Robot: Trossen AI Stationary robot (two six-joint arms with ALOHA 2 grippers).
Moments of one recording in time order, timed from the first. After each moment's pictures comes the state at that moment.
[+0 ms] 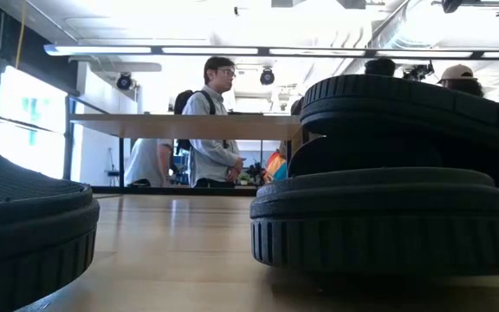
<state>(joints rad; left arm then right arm) -0.12 0.83 0.78 -0.15 0.17 0.08 0.00 0.39 0.78 -0.38 0.19 0.24</state>
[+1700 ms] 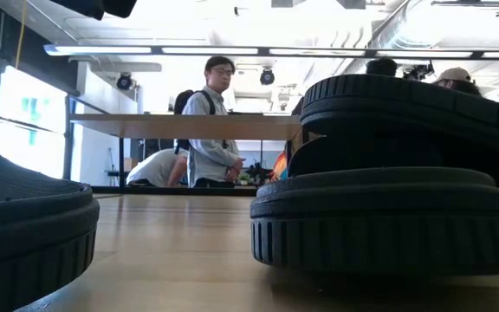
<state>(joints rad) -0.28 1.08 0.94 -0.69 -0.11 0.26 0.00 1.19 1.52 -1.05 0.15 0.34</state>
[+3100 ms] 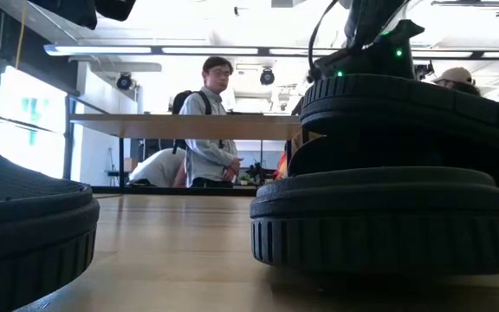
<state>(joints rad) -0.28 1.08 0.94 -0.74 -0.12 0.29 -0.09 1.76 1.09 -1.31 0.55 0.81</state>
